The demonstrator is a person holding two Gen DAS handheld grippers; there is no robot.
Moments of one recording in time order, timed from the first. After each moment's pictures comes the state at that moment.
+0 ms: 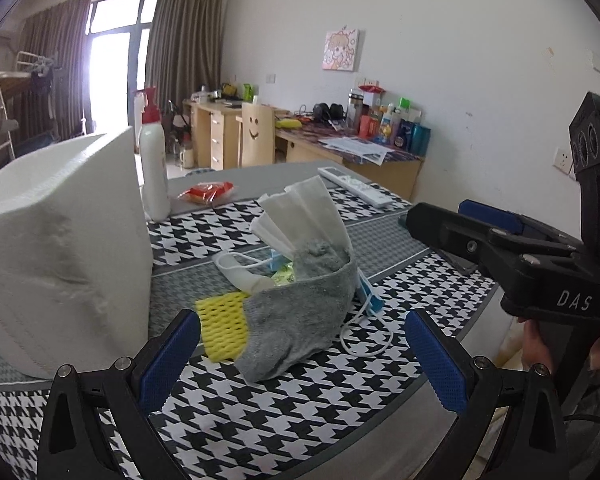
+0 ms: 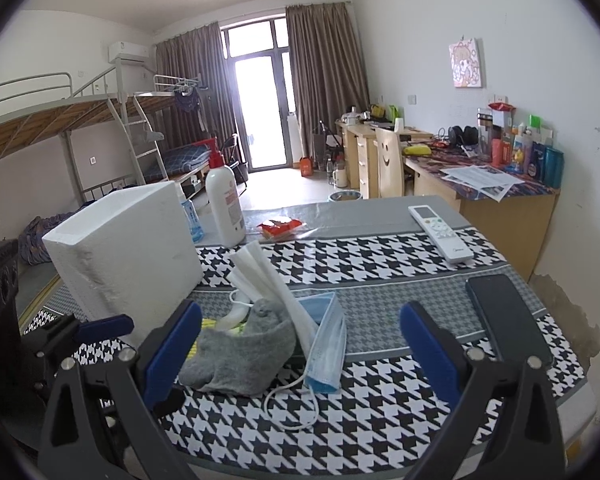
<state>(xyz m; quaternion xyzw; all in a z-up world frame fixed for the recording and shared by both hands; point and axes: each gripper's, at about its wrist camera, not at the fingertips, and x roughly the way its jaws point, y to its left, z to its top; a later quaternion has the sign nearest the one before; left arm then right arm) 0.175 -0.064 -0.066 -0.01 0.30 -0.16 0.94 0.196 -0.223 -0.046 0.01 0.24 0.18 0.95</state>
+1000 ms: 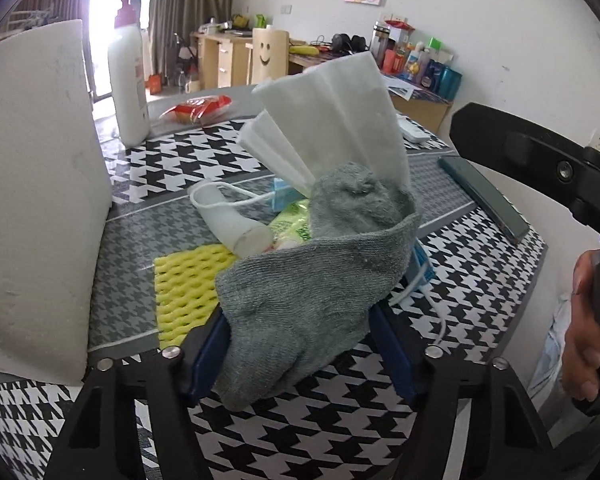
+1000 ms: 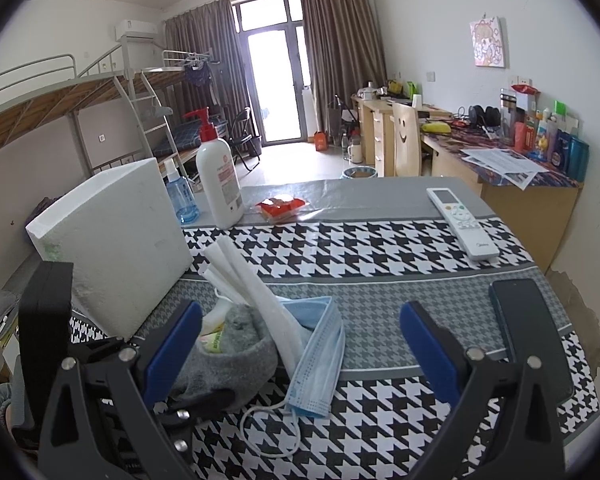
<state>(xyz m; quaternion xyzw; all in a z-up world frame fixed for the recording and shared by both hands) 0.242 -0.086 -0.118 -0.02 0.42 -0.14 0.89 0.239 -0.220 -0.057 0.00 0.29 0.21 0.94</state>
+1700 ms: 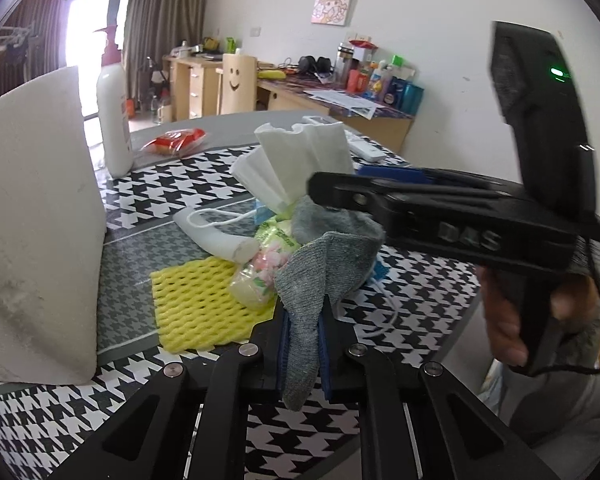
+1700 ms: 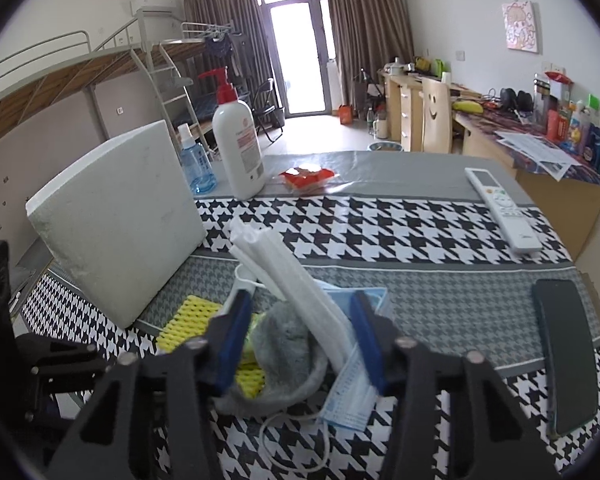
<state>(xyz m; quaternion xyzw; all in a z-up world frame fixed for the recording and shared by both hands) 0.210 -0.077 -0.094 -0.02 0.38 -0.20 0.90 0.267 -0.198 -0.076 -0.02 0.33 0.25 0.91</state>
